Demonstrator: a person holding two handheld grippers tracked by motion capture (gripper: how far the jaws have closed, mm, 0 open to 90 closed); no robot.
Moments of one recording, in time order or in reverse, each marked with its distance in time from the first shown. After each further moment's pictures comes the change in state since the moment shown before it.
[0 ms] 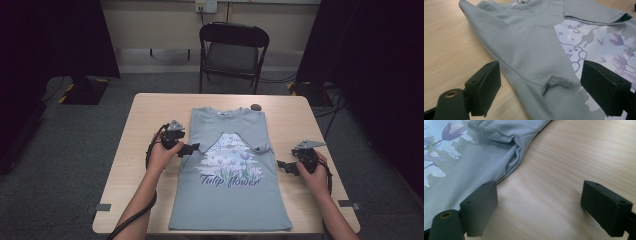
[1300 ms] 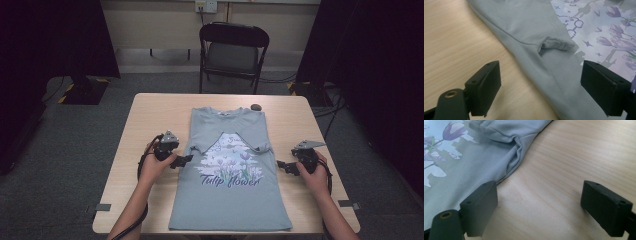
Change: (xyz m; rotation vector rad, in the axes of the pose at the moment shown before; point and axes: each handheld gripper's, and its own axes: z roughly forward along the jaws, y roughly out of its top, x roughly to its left) left arm -0.005 -0.033 -0.019 0.043 -0.003 0.029; right arm 0.000 0.000 0.000 0.000 0.001 -0.003
